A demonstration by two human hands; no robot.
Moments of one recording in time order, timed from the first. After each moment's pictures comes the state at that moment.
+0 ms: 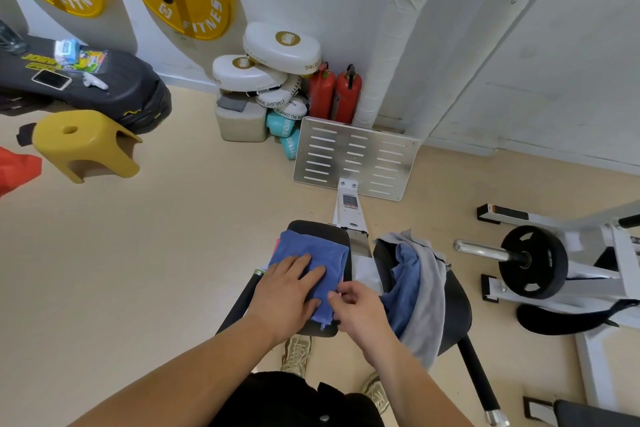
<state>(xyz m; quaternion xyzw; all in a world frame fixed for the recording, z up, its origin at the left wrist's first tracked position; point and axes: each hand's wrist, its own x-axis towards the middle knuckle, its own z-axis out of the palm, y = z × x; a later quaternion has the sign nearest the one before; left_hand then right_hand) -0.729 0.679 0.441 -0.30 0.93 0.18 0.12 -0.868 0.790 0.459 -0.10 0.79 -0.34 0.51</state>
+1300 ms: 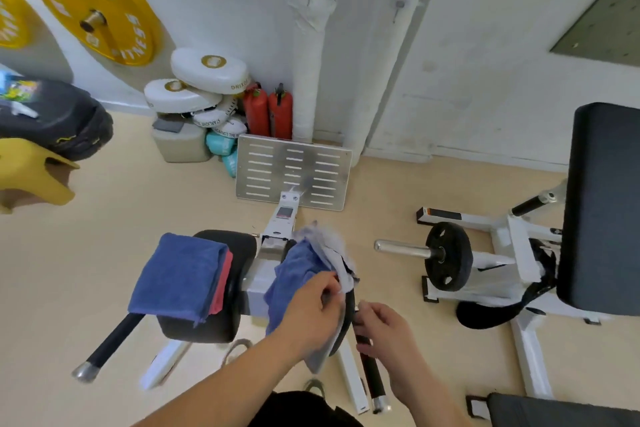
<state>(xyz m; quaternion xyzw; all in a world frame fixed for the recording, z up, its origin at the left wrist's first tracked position) -0.957 0.874 0.501 -0.42 0.71 0.57 -0.04 -1.062 0.989 0.526 0.01 0.77 -0.41 0.49</state>
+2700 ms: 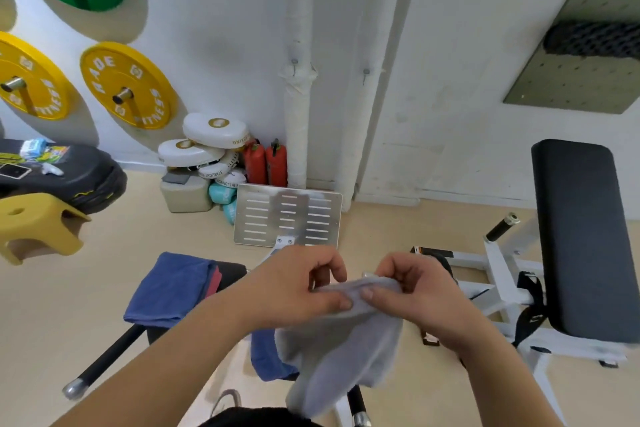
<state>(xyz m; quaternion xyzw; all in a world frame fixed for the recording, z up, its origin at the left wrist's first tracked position) -0.946 0.898 0.680 -0.20 0.88 0.43 -0.04 -1.122 1.057 0.681 -0.41 0.67 -0.47 0.40</state>
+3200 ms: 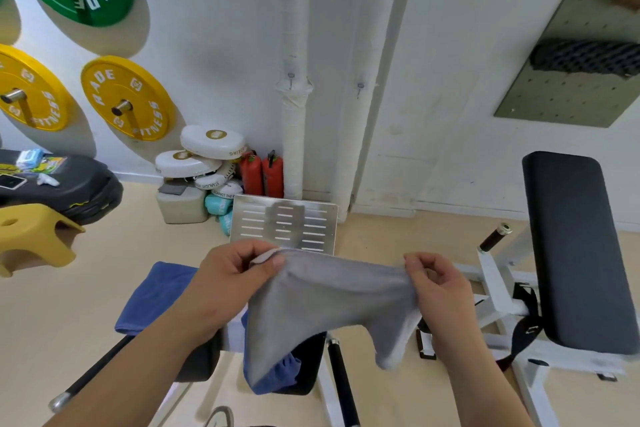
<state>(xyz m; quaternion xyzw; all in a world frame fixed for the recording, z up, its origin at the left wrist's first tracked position) -0.906 0.885 0.673 -0.37 0.71 0.56 -0.23 -1.132 1.065 0.655 -0.14 0.77 -0.58 0.23</state>
